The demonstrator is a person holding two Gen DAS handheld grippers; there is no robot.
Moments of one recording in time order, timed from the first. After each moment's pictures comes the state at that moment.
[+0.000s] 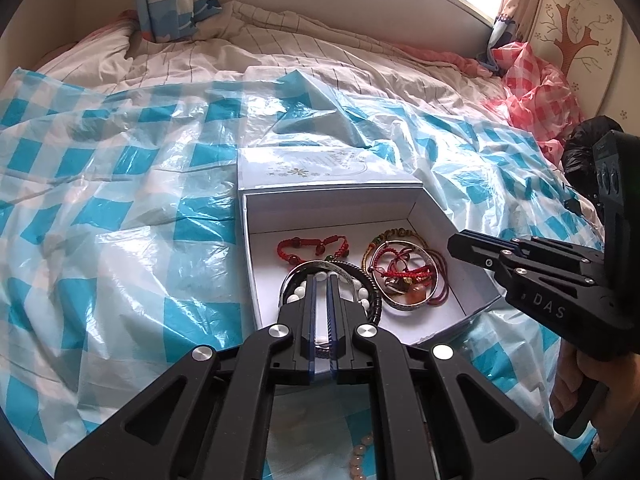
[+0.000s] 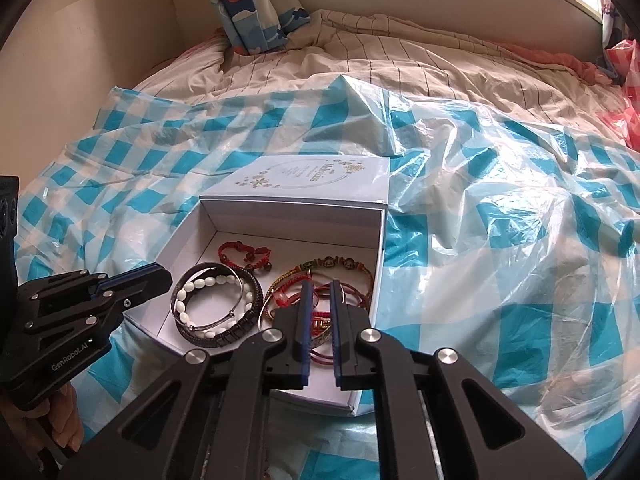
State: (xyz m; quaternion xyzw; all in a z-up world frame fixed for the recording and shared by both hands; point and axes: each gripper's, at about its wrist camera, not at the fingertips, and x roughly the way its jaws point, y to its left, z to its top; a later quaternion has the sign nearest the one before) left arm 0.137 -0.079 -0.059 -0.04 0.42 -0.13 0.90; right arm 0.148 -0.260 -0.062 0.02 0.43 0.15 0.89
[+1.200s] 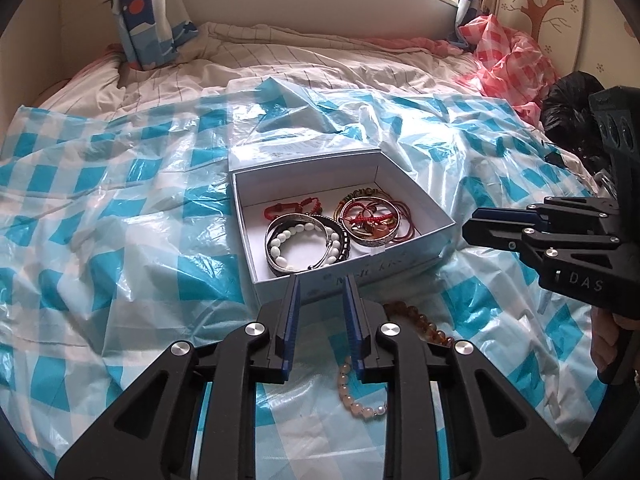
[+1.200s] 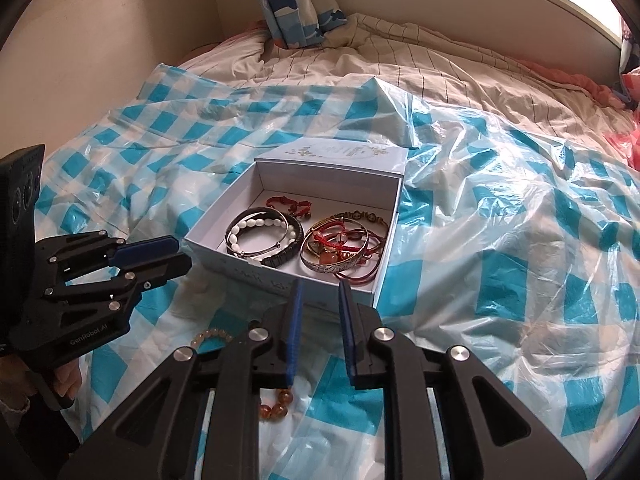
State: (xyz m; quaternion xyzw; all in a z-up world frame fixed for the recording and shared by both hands) left arm 0.064 -0.087 -0.043 0.03 0.40 -0.15 0.90; right arm 0.074 -0.266 -0.038 -0.02 0.42 0.19 0.88
